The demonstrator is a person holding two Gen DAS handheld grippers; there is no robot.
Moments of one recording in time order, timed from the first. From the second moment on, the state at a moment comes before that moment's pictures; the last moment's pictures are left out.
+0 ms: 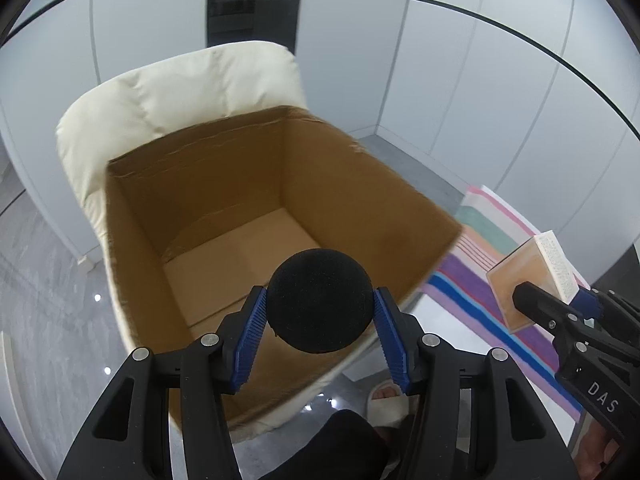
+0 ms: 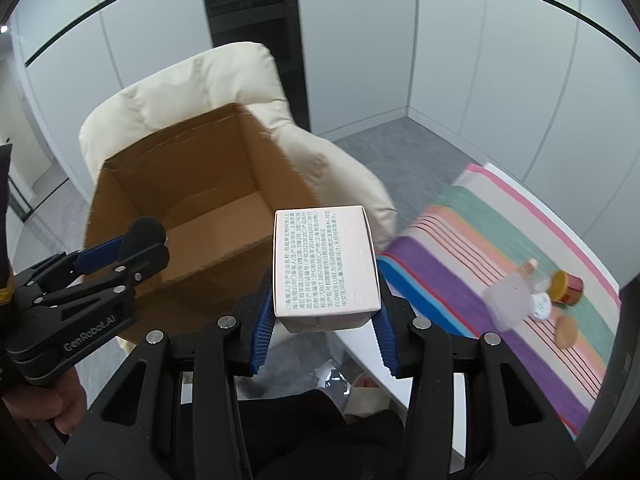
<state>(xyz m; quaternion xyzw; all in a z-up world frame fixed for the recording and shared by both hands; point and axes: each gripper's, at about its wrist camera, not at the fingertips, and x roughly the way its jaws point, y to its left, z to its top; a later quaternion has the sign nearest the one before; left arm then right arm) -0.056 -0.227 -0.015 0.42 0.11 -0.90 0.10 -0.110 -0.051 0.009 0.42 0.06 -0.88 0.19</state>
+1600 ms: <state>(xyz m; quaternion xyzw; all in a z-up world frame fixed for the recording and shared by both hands) 0.015 -0.330 -0.003 0.37 0.15 -0.89 0.20 -0.121 -0.167 -0.004 0.43 0.10 -0.86 0.26</state>
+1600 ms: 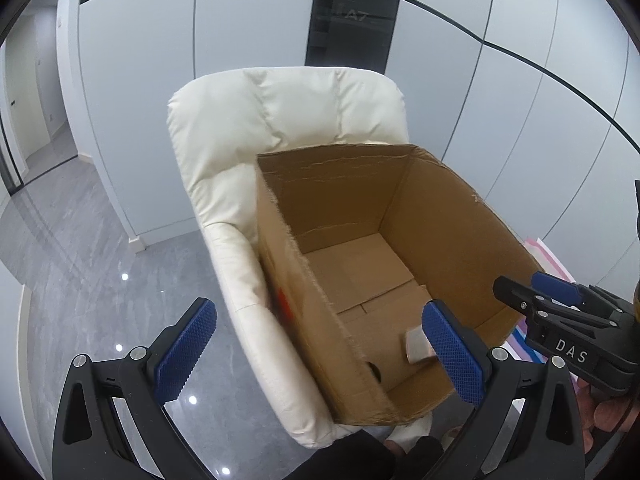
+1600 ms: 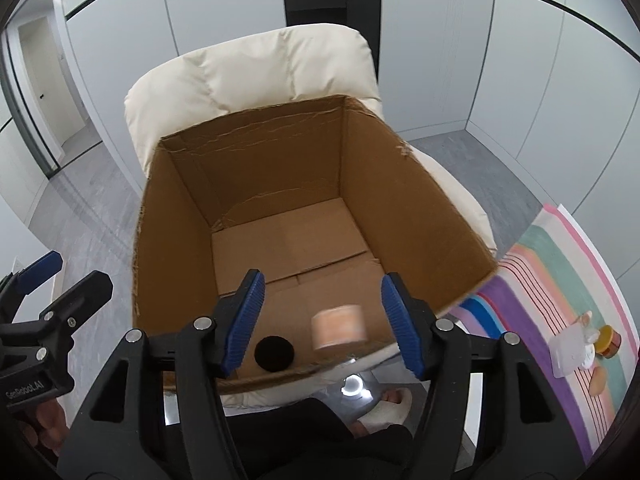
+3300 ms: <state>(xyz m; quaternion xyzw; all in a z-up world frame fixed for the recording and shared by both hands) -0.094 -0.130 -0.007 0.42 0.08 -0.90 0.04 -0.131 0.083 0.002 0.41 0.03 -0.91 0.07</state>
